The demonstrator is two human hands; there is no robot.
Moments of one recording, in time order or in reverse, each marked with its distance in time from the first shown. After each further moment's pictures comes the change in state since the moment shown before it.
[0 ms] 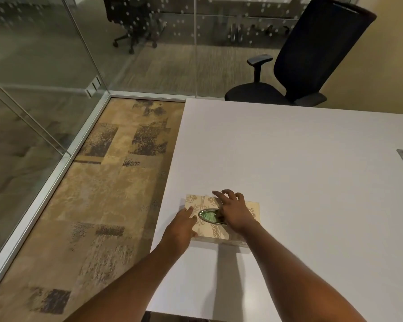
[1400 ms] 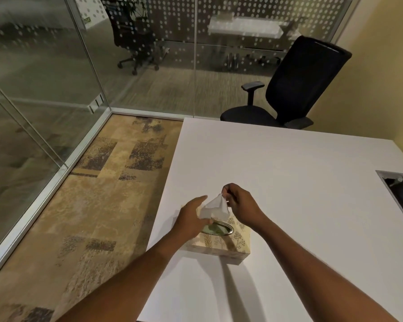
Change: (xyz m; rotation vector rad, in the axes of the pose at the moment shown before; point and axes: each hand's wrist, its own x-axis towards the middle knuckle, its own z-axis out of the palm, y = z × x) left_hand 0.015 0.095 -0.029 -0.252 0.087 -0.041; right_hand -0.033 0.006 -0.107 0.932 0.255 0.212
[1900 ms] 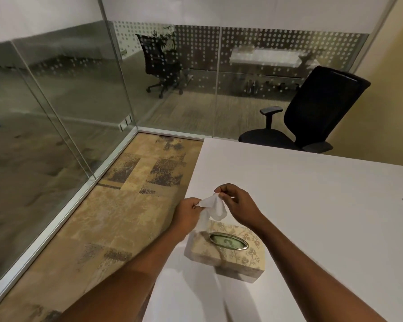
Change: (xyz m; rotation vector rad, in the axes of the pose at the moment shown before) left_hand -0.023 0.033 -0.061 -0.178 0.208 -0.039; right_hand 0.002 -0.078 0.009 0.041 -0.018 -0.165
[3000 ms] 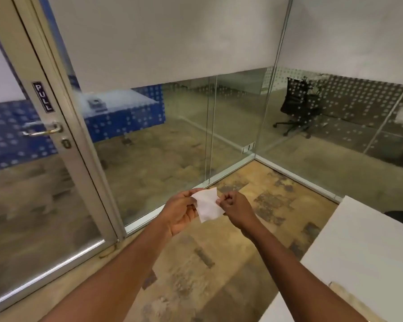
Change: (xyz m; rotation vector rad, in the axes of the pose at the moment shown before) left_hand -0.184 -0.062 -0.352 -0.922 0.480 -0.099; right_hand 0.005 -0.248 0.305 0.113 -0.410 -0.109
